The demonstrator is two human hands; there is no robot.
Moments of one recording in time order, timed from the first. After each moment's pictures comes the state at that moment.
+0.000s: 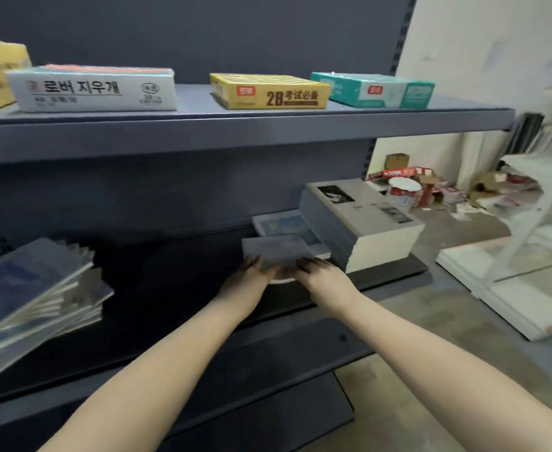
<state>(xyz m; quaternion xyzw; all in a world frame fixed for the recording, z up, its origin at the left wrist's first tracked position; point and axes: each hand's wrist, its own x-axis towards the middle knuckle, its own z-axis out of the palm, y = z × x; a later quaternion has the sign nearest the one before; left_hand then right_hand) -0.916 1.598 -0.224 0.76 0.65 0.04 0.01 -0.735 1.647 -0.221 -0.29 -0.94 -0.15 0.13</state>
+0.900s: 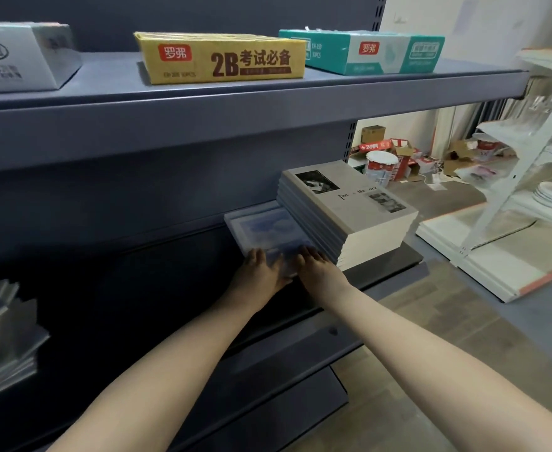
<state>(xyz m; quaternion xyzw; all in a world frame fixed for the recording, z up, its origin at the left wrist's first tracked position) -0.882 1.689 -0.258 0.74 0.67 0.00 0.00 -0.740 1.730 -0.275 -0.50 -0.85 -0.09 0.09</state>
